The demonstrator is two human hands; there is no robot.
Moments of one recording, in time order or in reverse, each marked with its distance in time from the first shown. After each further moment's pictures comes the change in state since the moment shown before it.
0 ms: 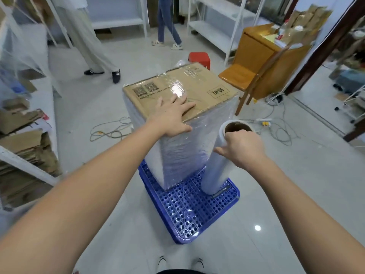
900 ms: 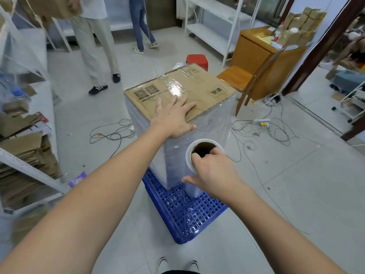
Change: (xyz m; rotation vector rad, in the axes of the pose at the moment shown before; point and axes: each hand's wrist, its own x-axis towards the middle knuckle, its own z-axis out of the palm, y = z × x) left_hand 0.000 0.018 0.007 -0.014 0.039 -0.069; right_hand -0.054 -0.066 0.009 0.076 0.077 -0.398
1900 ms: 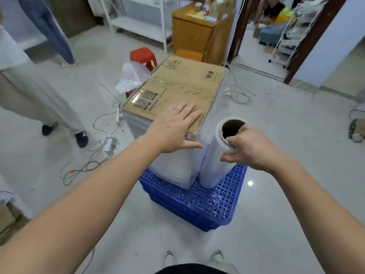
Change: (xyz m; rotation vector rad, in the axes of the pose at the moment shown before) left_hand -0.003 -0.099 -0.004 0.283 0.050 0.806; right_hand 0.027 -0.030 -0.009 0.136 -0.011 0.486
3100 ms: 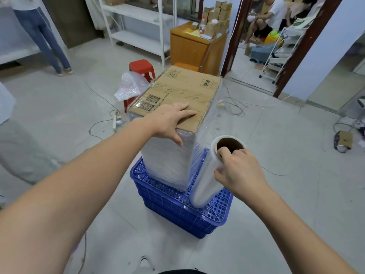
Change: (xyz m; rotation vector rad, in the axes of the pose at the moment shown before) left_hand -0.003 -0.027 -0.031 -0.192 -0.136 0.016; right_hand -0.061 -0.091 0.004 -0.159 0.146 0.278
